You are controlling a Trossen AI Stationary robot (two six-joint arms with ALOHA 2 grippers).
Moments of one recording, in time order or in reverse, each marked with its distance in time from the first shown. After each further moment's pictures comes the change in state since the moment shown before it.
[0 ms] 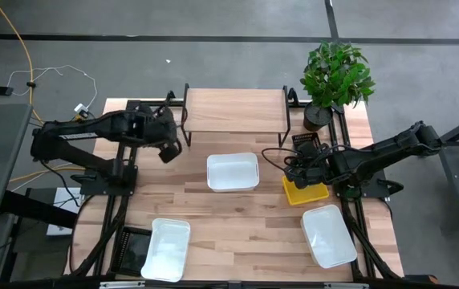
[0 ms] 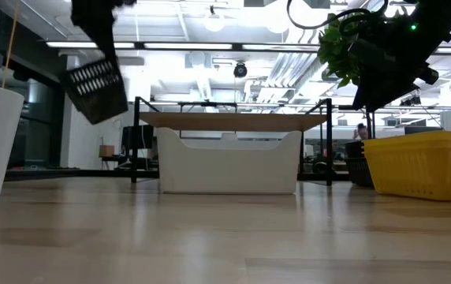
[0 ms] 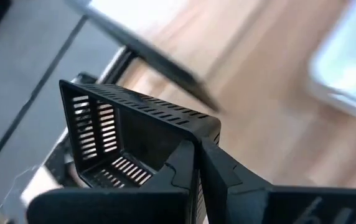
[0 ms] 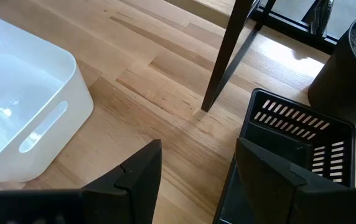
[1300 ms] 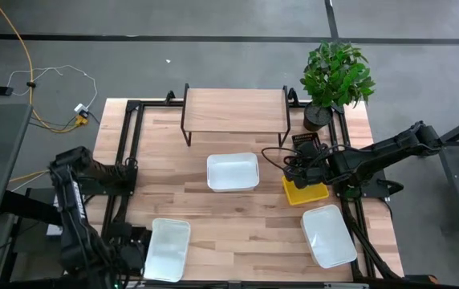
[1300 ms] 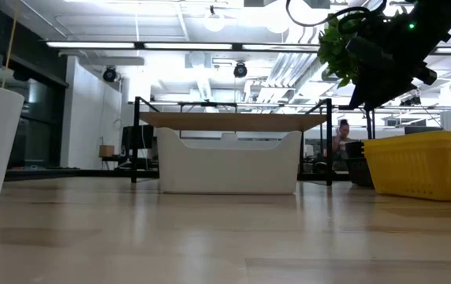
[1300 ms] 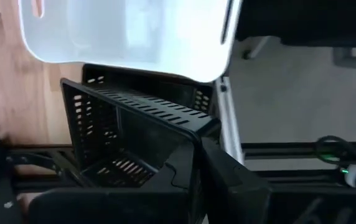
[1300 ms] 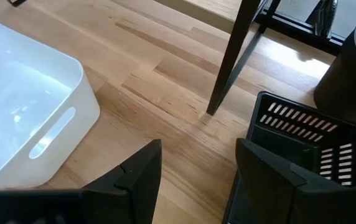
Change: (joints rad) left arm -1.206 0.524 0.431 -0.143 0.538 -0.757; right arm 0.000 0.000 0.000 0.026 0.006 0.003
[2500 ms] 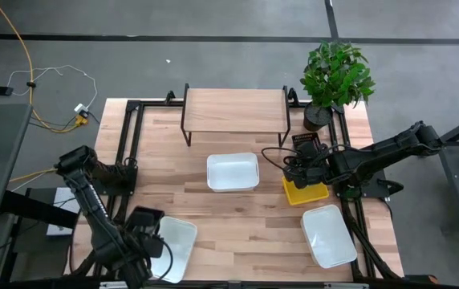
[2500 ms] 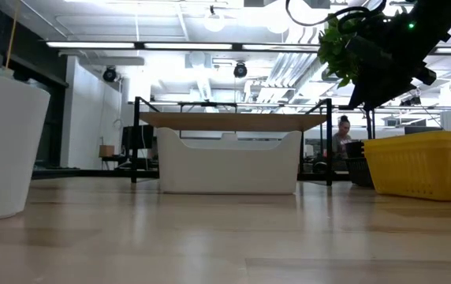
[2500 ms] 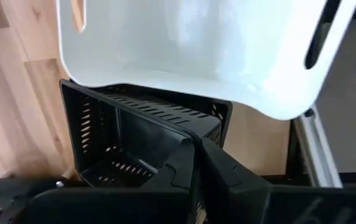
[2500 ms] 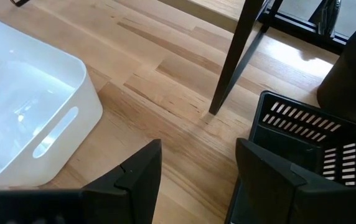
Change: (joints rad) left arm 0.138 0.017 -0.195 0.057 -0.064 0.288; right arm 0.000 0.000 0.000 0.008 -0.006 -0.003
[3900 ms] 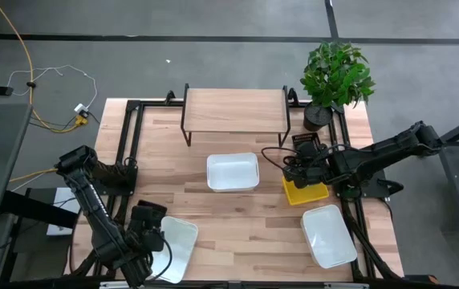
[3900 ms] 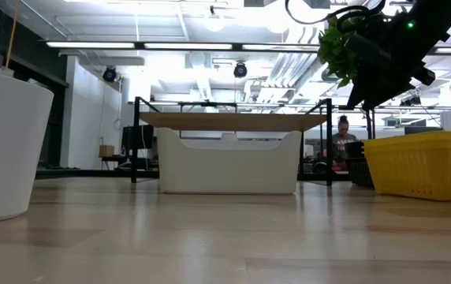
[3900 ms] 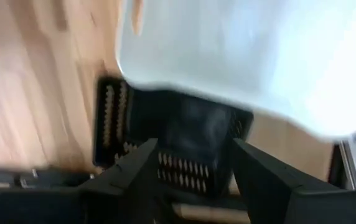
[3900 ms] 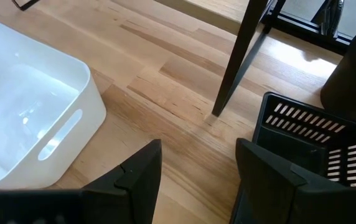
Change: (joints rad) left arm 0.006 0.000 0.000 -0.065 -0.136 -0.059; right arm 0.000 0.000 0.000 0.014 0.002 0.000
